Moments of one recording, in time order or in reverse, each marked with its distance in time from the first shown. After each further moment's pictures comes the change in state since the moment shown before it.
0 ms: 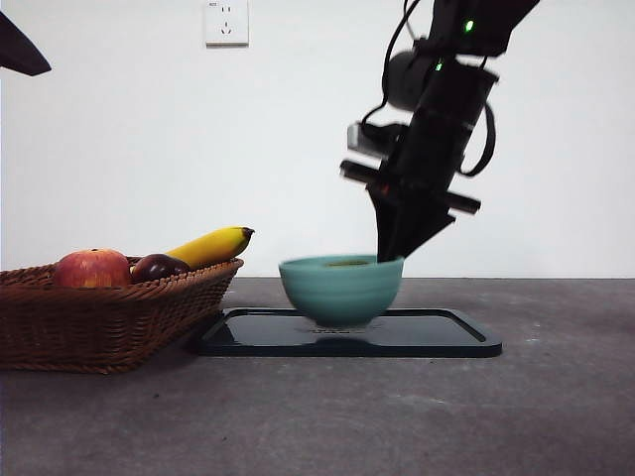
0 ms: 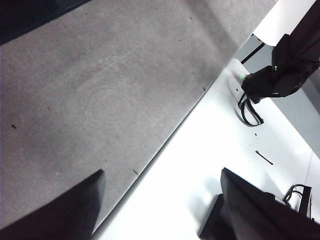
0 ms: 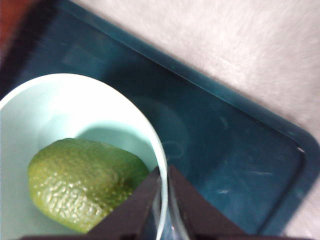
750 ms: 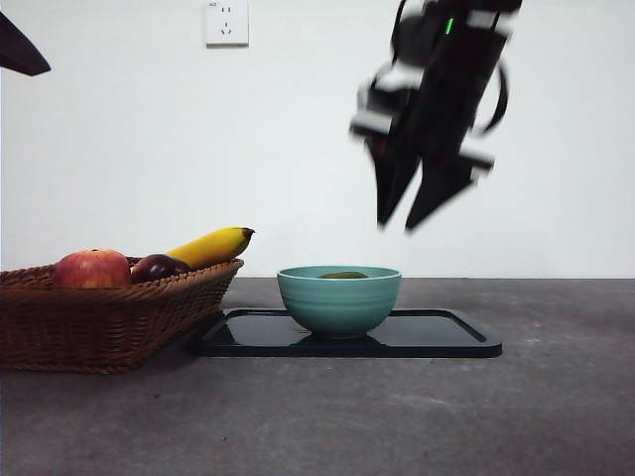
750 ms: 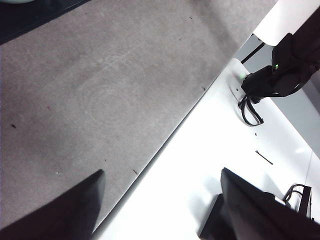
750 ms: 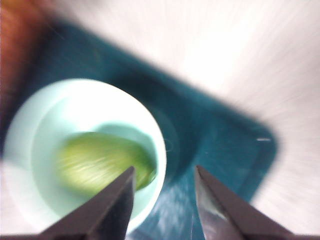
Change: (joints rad) left arm 0.000 0.000 0.000 -0.001 0.000 0.000; right arm -0.003 -0.153 0.007 -0.056 0.045 0.016
